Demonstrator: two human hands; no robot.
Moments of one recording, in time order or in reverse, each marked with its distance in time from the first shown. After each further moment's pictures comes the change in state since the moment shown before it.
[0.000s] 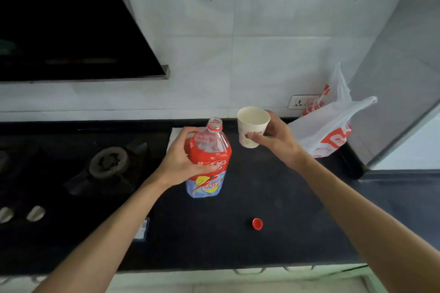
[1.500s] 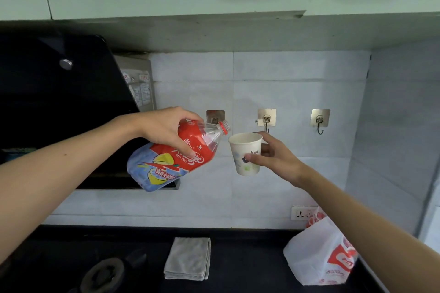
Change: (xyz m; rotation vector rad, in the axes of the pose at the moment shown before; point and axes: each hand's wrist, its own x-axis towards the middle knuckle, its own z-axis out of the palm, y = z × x) left_hand 0.074 0.322 -0.123 0.882 -0.241 0.288; right_hand 0.052 -0.218 -0.063 -0.048 -0.162 -0.335
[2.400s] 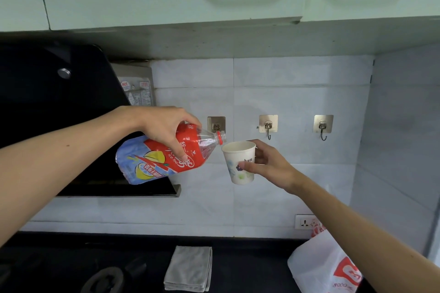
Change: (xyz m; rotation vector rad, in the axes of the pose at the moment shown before) left_hand 0.018 0.000 -0.024 0.270 -0.127 -0.041; right_hand 0.016 0.013 0.004 -0.013 -0.007 -0.027
